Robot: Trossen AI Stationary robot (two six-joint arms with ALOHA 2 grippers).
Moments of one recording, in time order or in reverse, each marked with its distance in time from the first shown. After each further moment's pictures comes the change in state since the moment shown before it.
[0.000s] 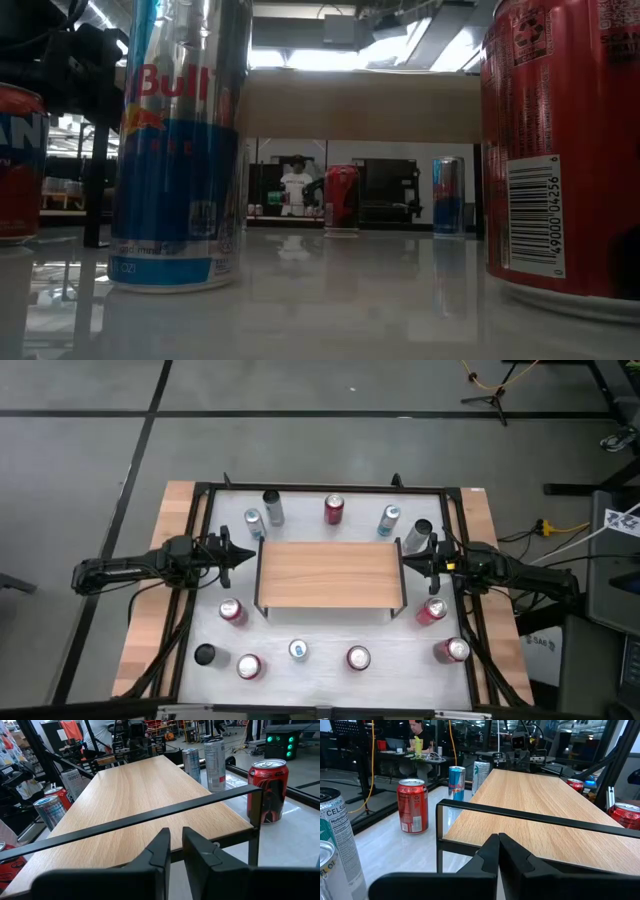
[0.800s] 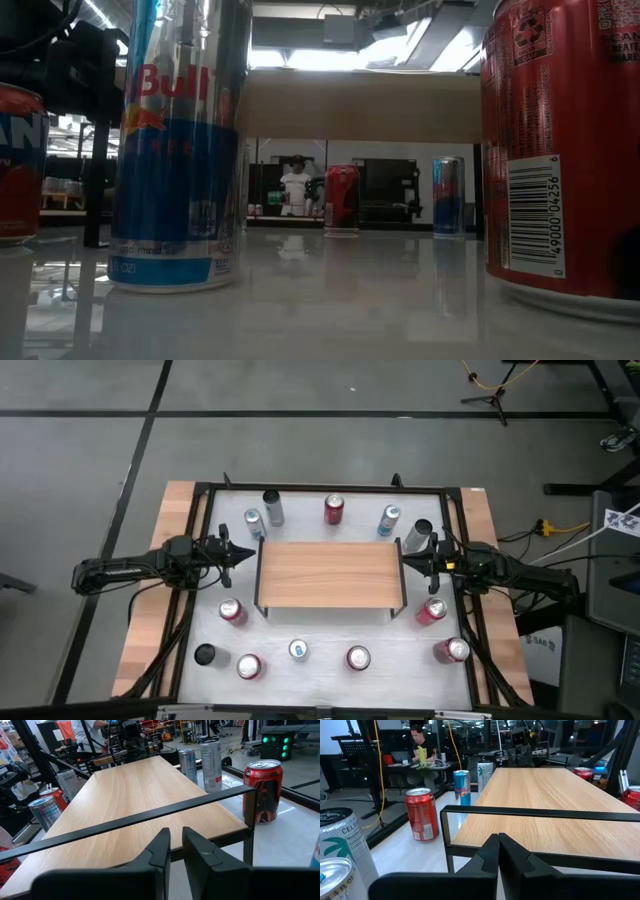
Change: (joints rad) left arm 0.000 0.000 0.000 0.001 -0.022 0.132; right arm 0.000 0.000 0.000 0.000 0.017 0.000
